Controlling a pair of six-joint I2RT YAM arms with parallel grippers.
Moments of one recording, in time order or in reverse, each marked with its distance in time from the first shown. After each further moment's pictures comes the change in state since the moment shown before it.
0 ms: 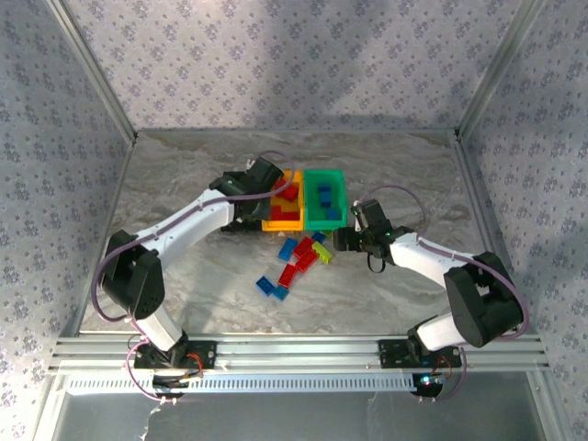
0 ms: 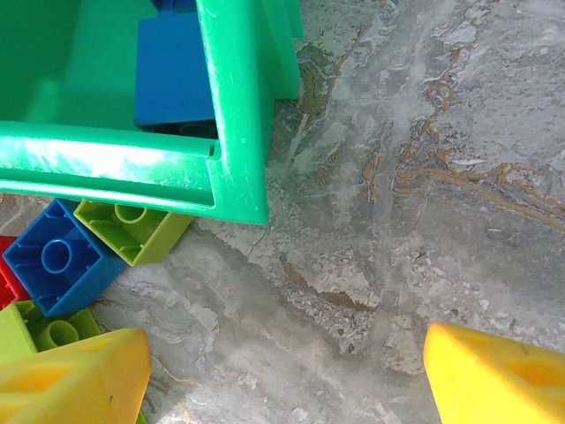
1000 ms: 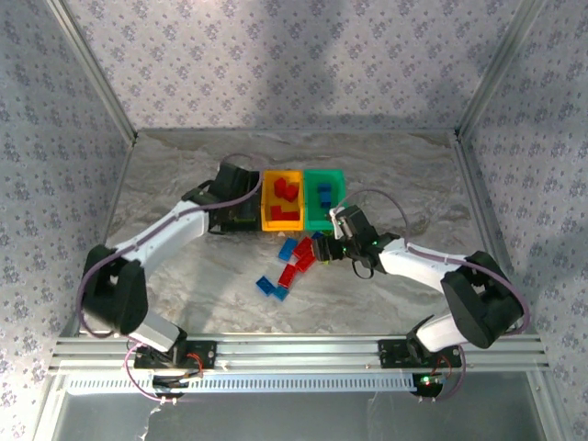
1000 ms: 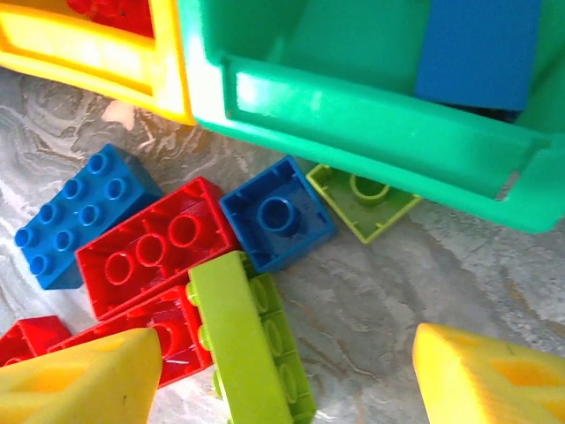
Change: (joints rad) left arm 0.139 -0.183 -0.299 0.269 0.176 -0.047; right arm 0.159 0.015 -0.001 0.086 -0.089 -0.047
